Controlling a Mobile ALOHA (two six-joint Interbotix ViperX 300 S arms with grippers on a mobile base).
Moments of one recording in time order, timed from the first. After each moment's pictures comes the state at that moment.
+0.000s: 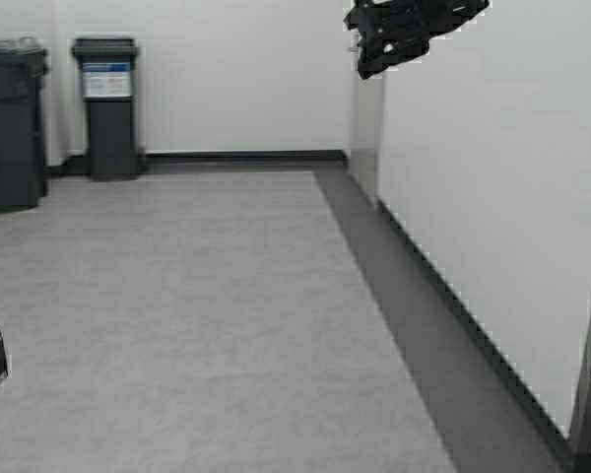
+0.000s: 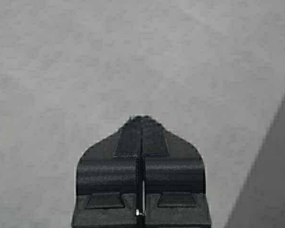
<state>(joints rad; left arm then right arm) -0.11 -1.20 1.33 -0.13 -0.26 -0.06 0.55 -0.23 0.77 -0.78 0.04 0.58</state>
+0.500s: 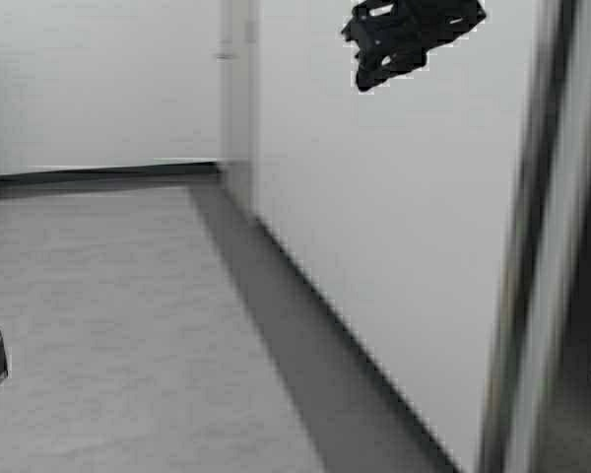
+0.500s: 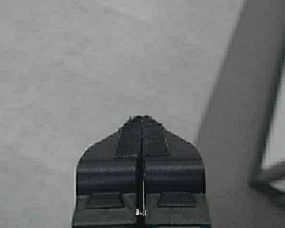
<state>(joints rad) -0.11 -1.18 1.33 -0.13 -0.26 -0.06 0.55 -0.20 0.77 -0.77 0.03 0.58</state>
